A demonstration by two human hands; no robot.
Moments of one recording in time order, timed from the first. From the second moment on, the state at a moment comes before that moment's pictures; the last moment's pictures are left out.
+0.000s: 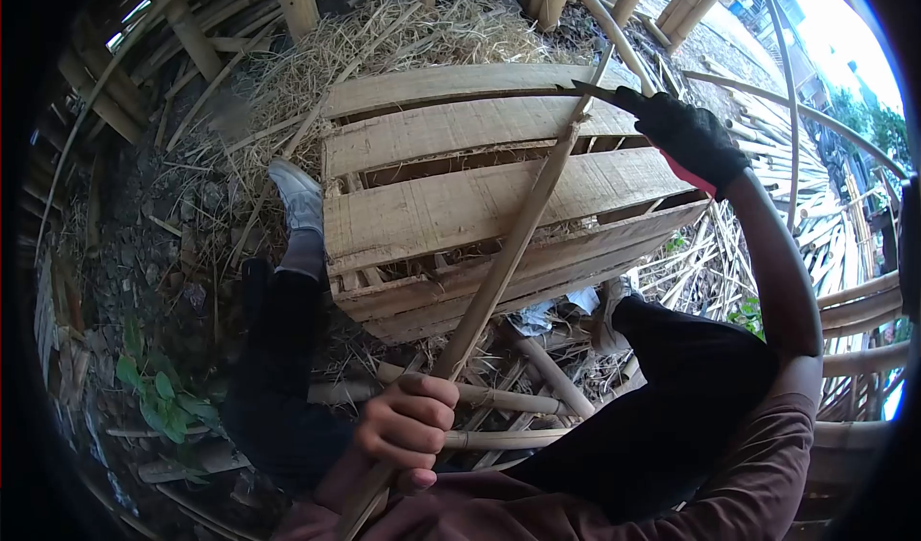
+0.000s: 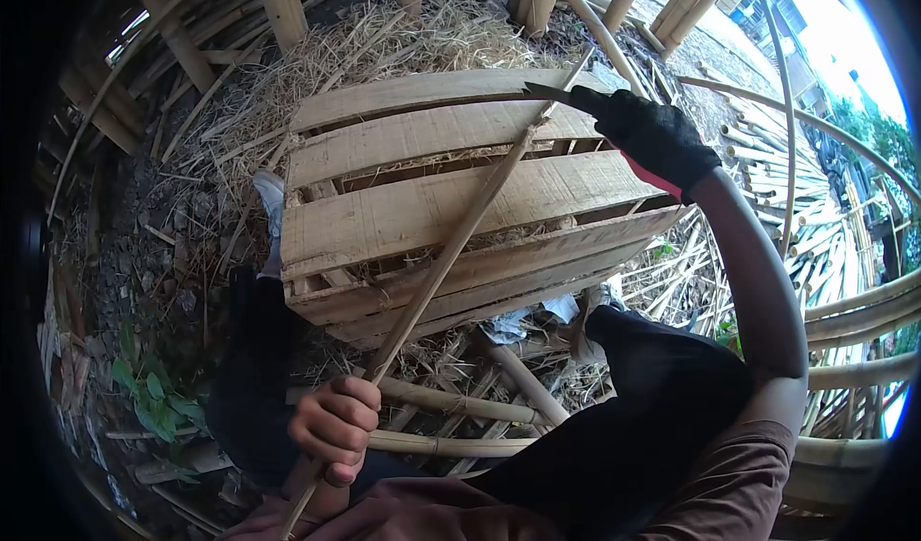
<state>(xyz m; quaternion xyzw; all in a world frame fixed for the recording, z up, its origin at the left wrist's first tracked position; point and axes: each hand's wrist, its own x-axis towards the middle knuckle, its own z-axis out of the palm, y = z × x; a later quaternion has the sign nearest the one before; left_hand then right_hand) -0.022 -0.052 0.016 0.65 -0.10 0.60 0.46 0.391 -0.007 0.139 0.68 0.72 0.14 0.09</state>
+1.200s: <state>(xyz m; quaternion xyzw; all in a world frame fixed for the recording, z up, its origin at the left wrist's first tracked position) -0.022 -0.052 0.024 0.68 -0.11 0.55 0.46 0.191 -0.082 0.123 0.56 0.82 -0.05 -0.09</state>
